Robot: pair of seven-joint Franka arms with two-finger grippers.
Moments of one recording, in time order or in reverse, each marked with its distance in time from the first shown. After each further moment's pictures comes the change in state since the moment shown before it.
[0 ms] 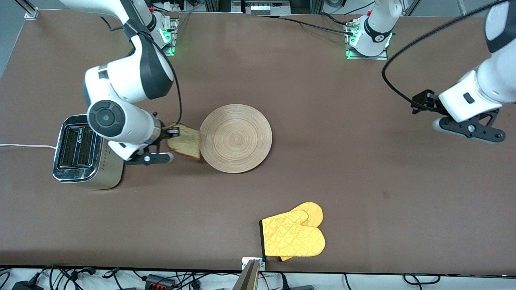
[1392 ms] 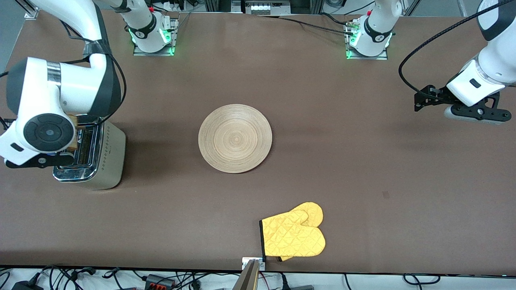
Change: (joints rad) left arm 0.128 -0.232 -0.001 -0.404 -0.110 0.285 -0.008; right arm -0.020 0.053 -0.183 0.139 -0.640 -0.239 -0.316
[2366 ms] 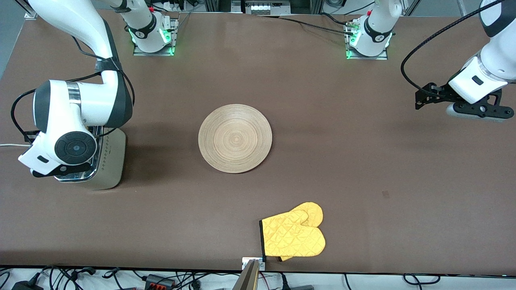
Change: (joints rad) left arm -0.149 -0.011 0.150 -0.002 0.000 -0.010 -0.013; right arm -0.001 0.031 0.000 -0.069 0.003 0.058 0.030
